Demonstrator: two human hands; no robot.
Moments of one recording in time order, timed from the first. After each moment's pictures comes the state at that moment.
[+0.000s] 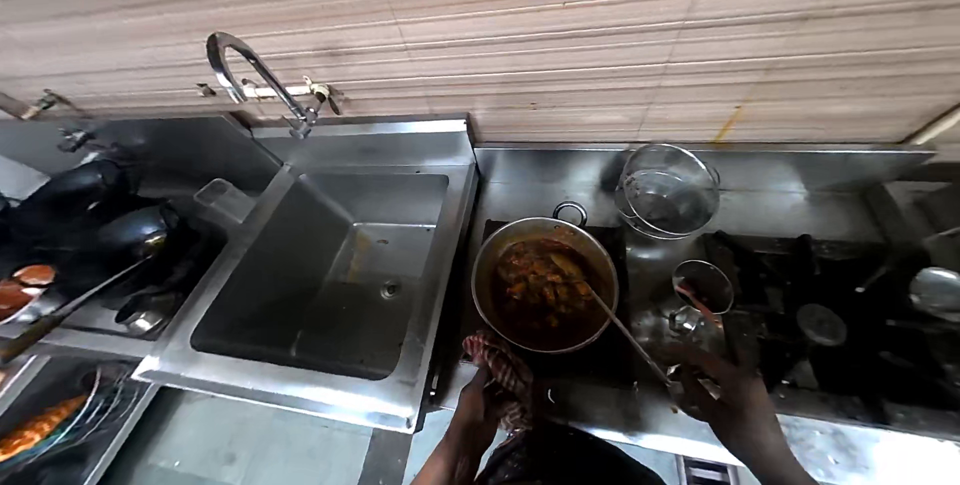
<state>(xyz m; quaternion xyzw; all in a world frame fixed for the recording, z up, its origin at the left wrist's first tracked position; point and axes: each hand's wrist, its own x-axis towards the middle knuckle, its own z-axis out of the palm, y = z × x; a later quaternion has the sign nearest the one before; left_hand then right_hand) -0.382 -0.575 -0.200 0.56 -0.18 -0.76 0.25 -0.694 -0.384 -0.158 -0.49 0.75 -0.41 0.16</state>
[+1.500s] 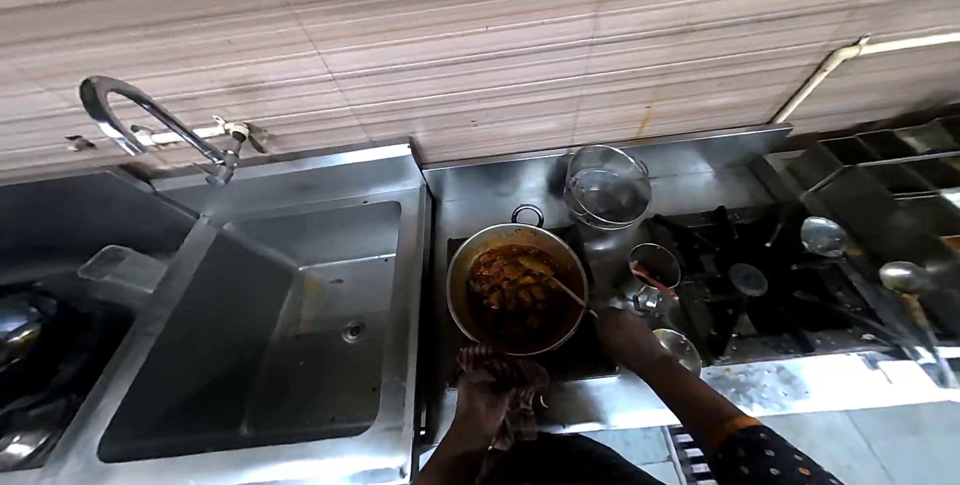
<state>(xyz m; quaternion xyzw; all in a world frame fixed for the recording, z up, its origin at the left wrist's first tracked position) -0.409 -0.605 -0.213 0.41 -0.08 -0.86 0.30 -0.666 -0.498 -0.175 -0.39 0.89 0.01 0.24</state>
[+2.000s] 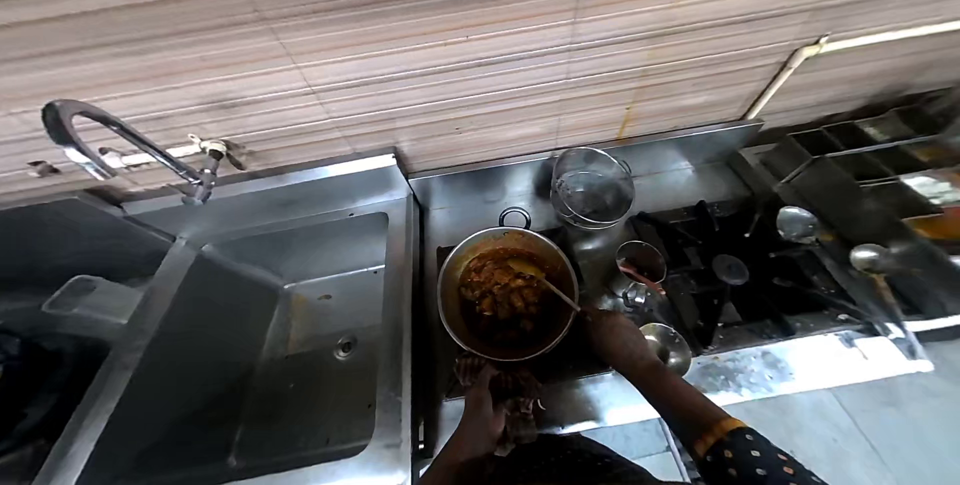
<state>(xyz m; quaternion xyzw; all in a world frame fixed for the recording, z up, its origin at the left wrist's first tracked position) -0.421 -0.605 -0.223 0.55 -0.22 -0.78 0.19 -0.660 -0.490 -0.192 -0.37 0.90 -0.02 0.22</state>
